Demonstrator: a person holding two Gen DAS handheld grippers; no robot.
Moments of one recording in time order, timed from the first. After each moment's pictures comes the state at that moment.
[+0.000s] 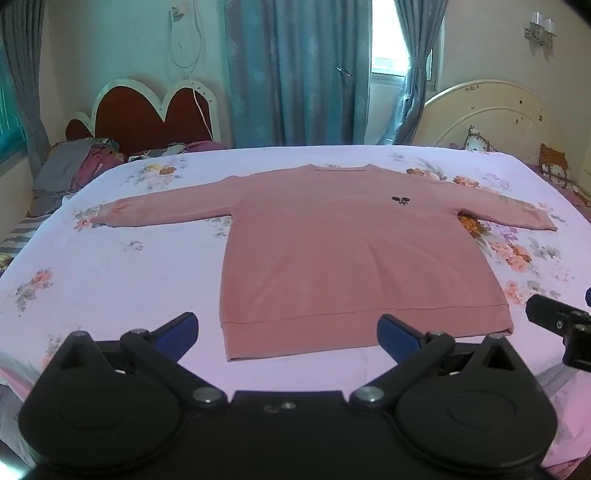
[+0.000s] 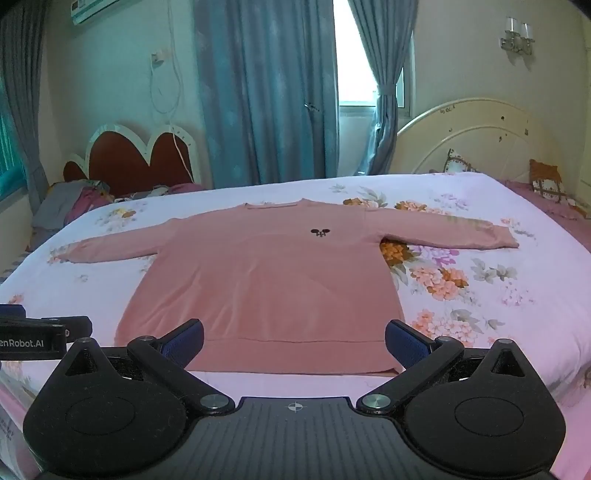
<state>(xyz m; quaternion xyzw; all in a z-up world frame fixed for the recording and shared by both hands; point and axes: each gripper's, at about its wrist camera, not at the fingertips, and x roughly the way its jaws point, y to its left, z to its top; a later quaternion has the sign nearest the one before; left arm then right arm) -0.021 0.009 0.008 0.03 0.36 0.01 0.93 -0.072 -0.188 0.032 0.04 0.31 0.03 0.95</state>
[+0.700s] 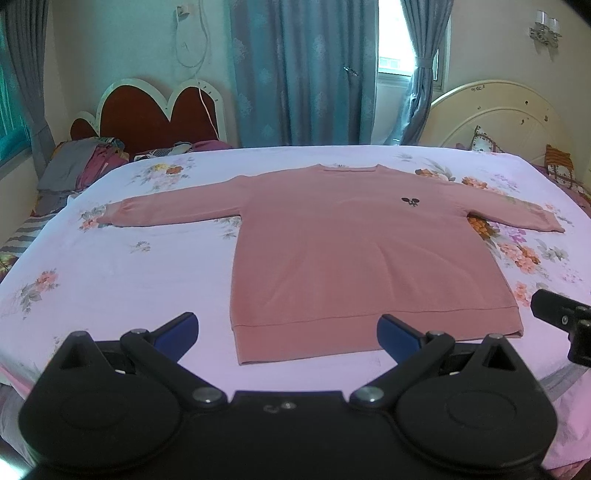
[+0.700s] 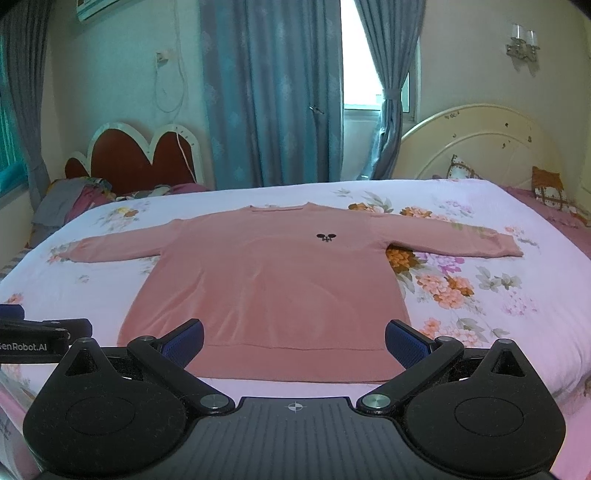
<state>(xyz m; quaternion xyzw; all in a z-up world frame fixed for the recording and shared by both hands) -0.013 0.019 0.007 0.03 0.36 0.02 0.93 -0.059 -0.178 0.032 0.04 0.31 0.03 0.95</state>
